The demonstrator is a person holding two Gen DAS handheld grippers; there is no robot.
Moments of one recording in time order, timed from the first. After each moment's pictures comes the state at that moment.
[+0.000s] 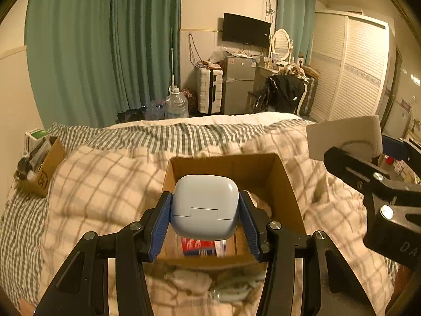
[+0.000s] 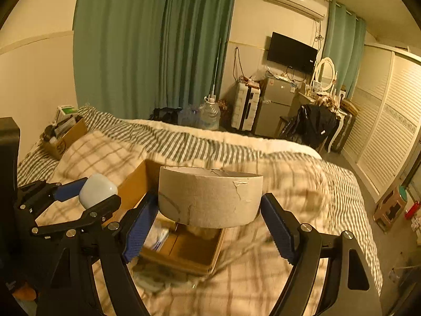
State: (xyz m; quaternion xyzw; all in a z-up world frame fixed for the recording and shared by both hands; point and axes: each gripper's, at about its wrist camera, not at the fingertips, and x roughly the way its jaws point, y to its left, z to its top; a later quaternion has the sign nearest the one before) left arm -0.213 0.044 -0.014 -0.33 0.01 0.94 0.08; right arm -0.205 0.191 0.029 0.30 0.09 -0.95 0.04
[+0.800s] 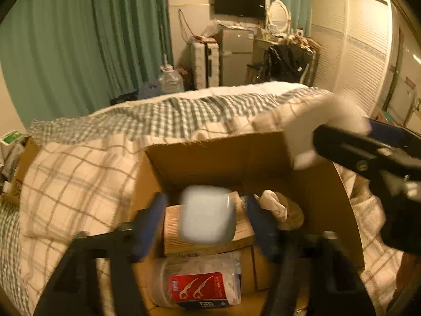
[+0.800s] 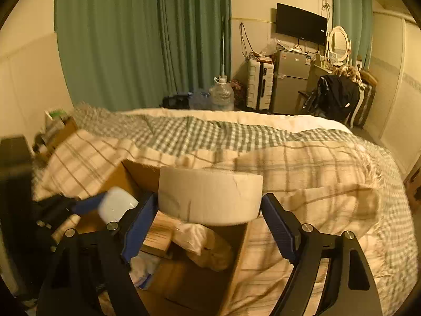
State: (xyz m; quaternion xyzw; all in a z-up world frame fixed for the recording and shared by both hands) left arm -0.291 0.068 -0.086 -0.38 0.05 0.92 0.07; right arm -0.308 0.215 -0.048 0.34 0.00 -0.94 0.09
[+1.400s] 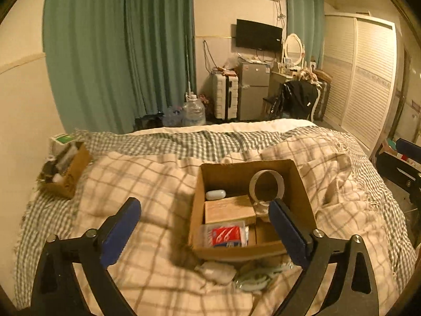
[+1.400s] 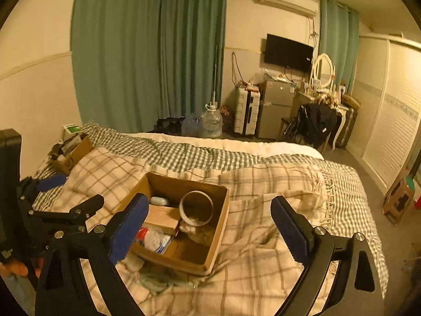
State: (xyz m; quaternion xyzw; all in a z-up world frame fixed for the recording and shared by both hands) left arm -0.168 0.013 0.021 -0.32 0.02 0.95 0.03; right arm -0.160 0.210 0.062 0.28 0.05 -0.96 0.06
